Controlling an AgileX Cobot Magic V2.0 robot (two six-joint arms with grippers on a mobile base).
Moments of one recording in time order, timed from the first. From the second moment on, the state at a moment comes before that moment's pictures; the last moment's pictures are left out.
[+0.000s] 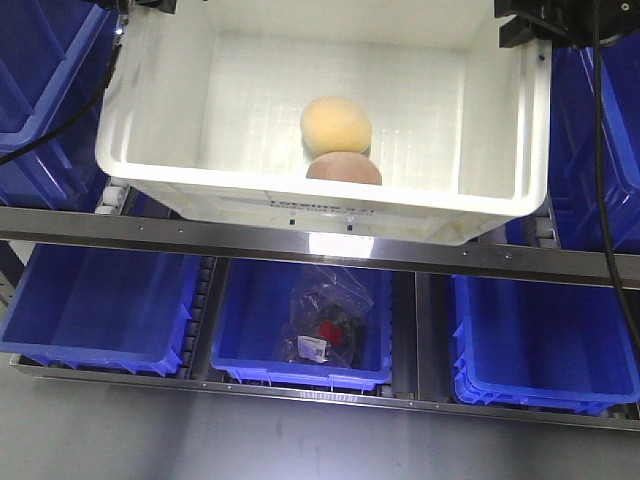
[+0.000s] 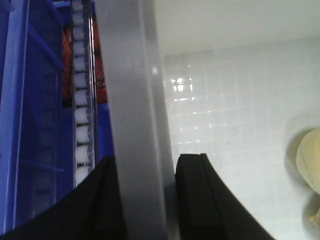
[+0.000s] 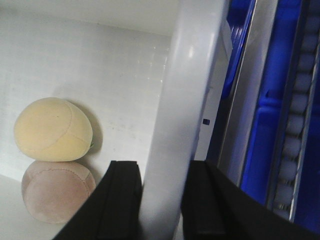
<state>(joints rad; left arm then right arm) -0.30 1.88 -2.02 0.19 0.96 -0.13 0.08 1.63 -1.64 0.29 0.87 -0.15</state>
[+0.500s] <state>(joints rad) -0.30 1.94 -2.02 0.34 0.87 -0.24 0.08 1.71 -1.64 0.40 0.72 -0.30</state>
